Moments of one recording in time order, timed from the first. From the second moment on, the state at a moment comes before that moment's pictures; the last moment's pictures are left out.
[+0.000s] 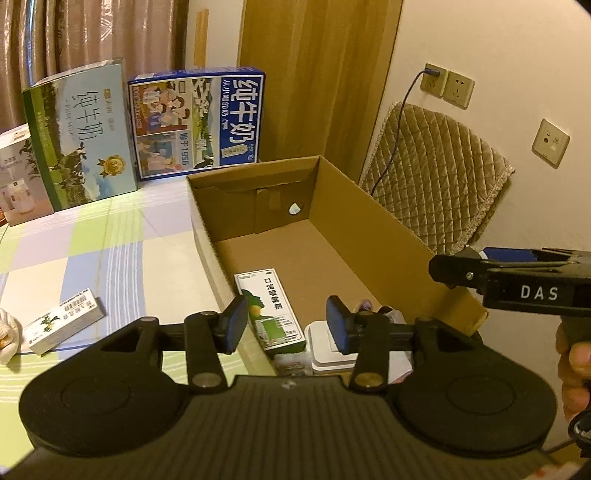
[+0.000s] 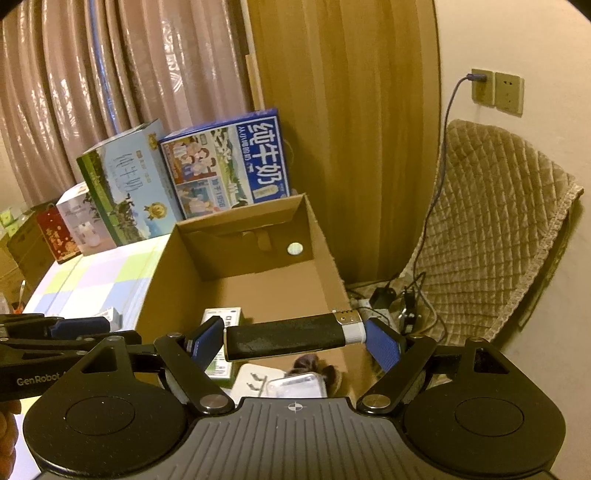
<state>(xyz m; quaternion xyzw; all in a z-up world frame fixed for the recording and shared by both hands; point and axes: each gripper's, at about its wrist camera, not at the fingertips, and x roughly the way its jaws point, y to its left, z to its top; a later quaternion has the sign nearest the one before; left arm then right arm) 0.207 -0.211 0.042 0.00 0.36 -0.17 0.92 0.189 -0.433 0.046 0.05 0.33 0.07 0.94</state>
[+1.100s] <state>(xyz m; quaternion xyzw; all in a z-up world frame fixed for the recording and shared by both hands) 0.124 -0.118 0.062 -0.01 0.34 -0.12 0.93 0.128 -0.406 0.065 0.09 0.32 0.10 0.94</state>
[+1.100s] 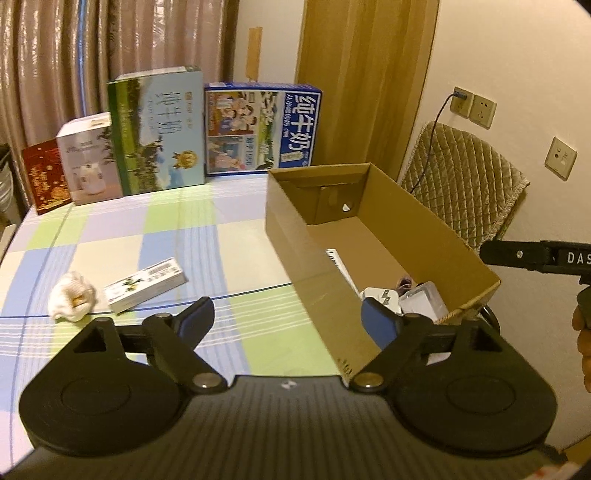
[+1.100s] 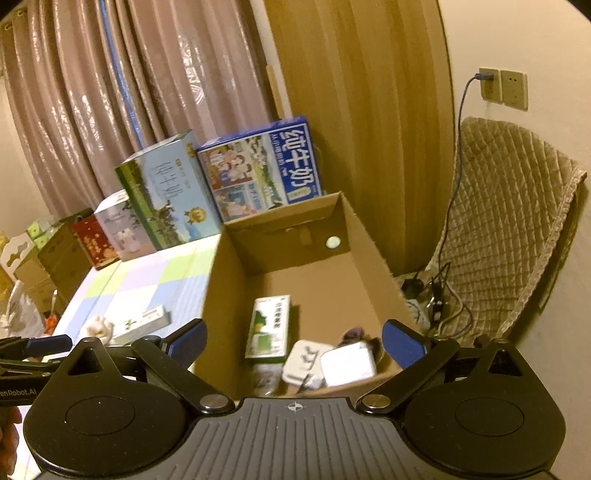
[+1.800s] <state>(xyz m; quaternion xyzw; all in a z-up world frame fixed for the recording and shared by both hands) 0.039 0.022 0.091 -0.03 0.32 -0.02 0.95 0.074 -0.291 0.092 0.07 0.32 0.19 0.93</state>
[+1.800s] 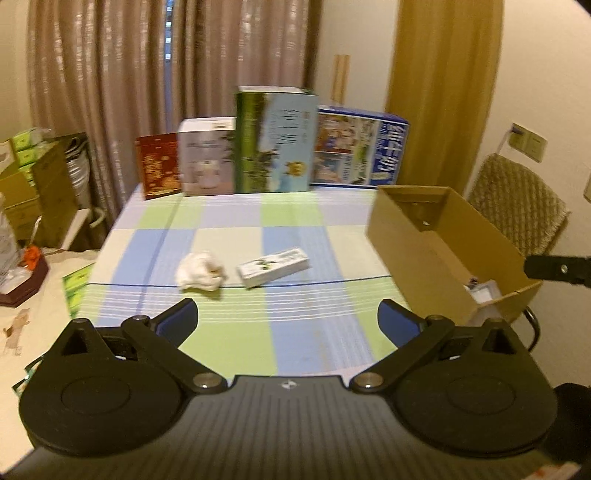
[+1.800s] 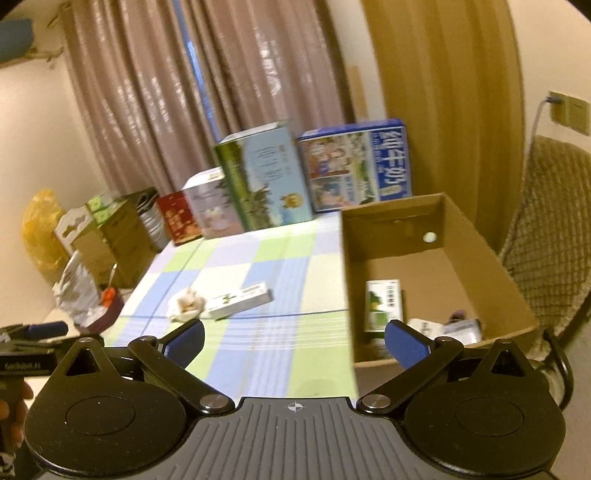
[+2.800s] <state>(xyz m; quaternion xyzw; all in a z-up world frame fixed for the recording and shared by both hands) 0.133 0.116 -0.002 -0.05 0.37 0.05 0.93 0.185 -0.152 -0.008 0.06 0.37 0.24 0.90</state>
